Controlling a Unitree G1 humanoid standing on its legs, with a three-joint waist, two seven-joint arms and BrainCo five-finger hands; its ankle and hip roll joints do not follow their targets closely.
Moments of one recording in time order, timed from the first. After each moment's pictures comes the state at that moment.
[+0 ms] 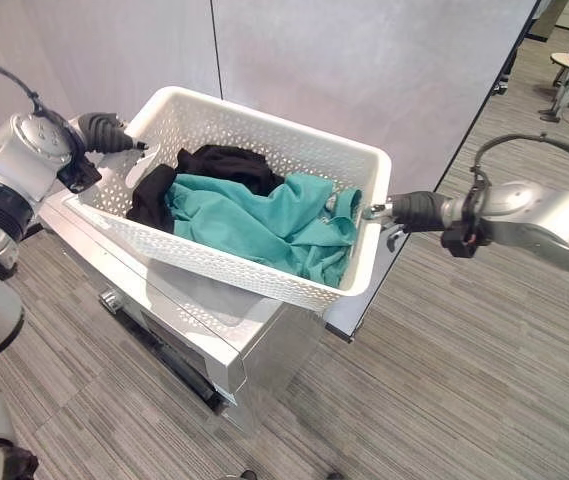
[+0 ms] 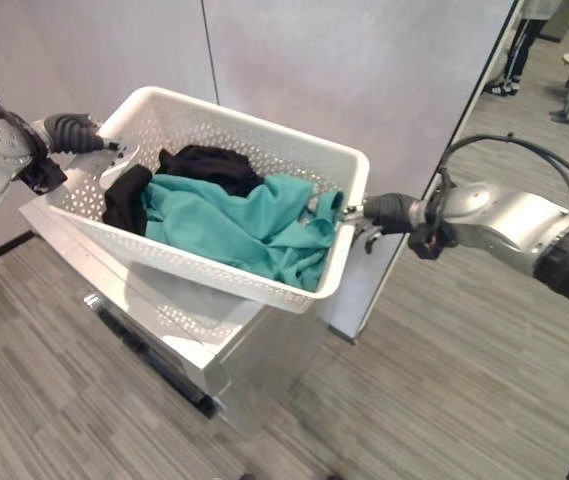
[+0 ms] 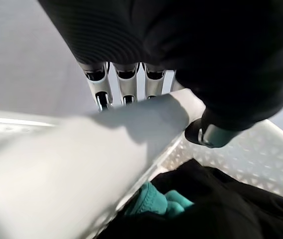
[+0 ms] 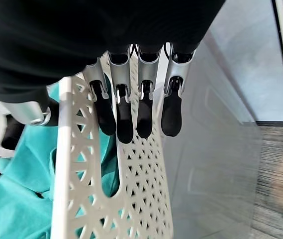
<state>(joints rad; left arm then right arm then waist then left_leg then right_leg) -1.42 0.96 -1.19 1.07 -0.49 0.10 -0.36 -1.37 -1.13 1.37 0.22 1.06 0.26 0.38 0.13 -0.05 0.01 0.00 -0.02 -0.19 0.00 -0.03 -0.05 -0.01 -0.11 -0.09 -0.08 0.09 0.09</state>
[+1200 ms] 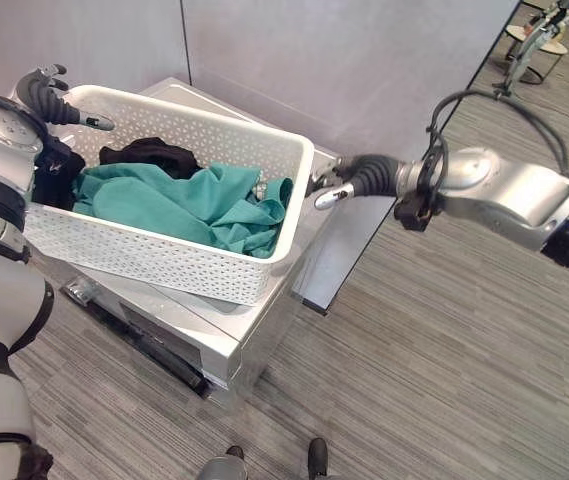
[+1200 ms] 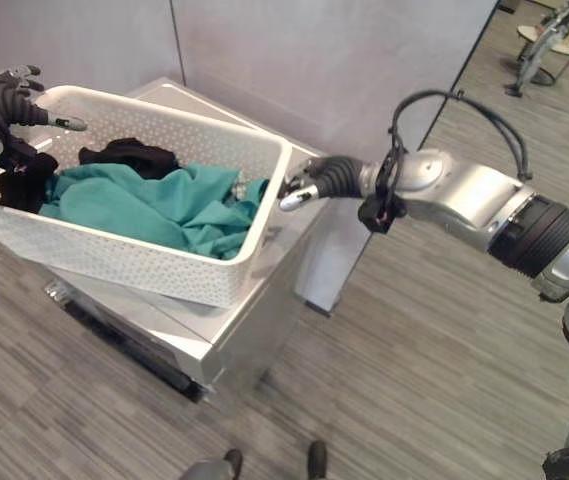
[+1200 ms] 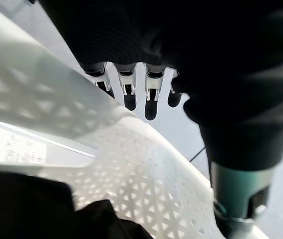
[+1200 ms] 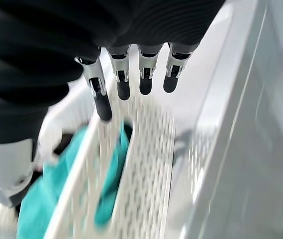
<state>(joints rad) -1.45 0.91 -0.87 1.27 -0.31 0.03 -0.09 -1.50 -1.03 1.25 0.29 0.91 0.17 0.30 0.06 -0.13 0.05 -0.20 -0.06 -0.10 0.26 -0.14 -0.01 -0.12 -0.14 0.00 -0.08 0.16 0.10</state>
